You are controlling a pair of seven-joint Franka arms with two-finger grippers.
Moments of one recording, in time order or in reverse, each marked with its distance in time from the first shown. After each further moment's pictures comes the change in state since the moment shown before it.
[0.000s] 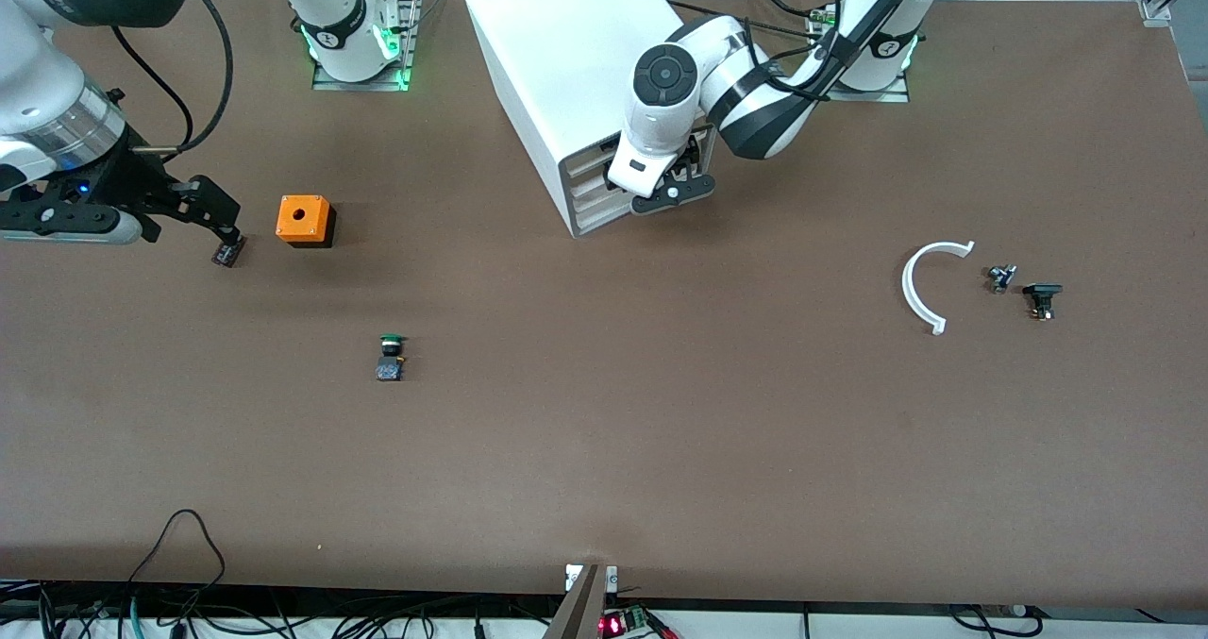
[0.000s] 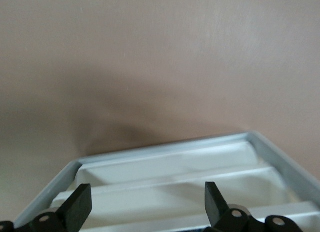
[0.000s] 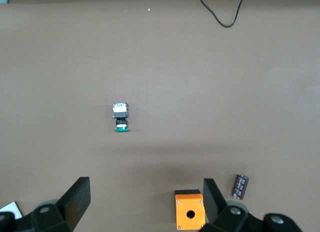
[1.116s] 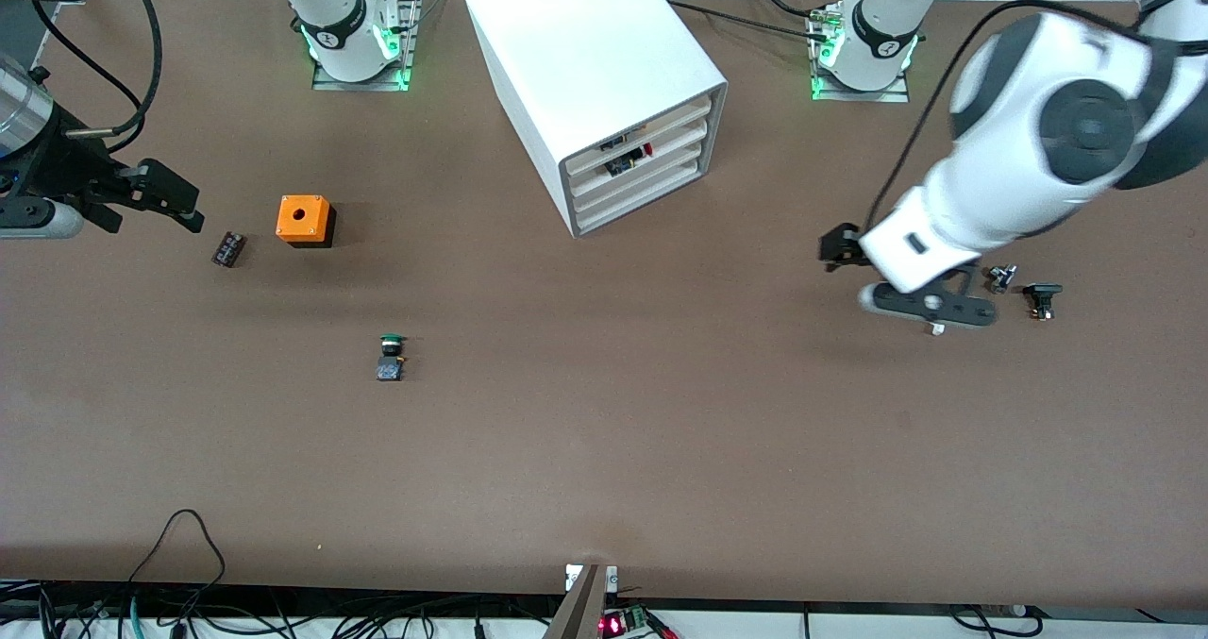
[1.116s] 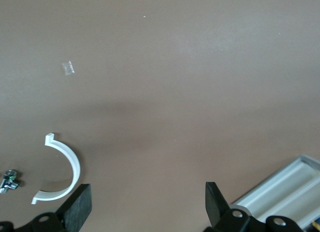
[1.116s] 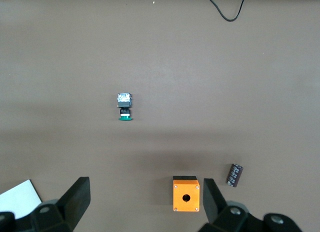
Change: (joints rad) left arm 0.362 -0.081 0.183 0.462 -0.050 -0.478 1.090; right arm -0.022 0.070 -0.021 0.191 0.048 -0.193 -0.072
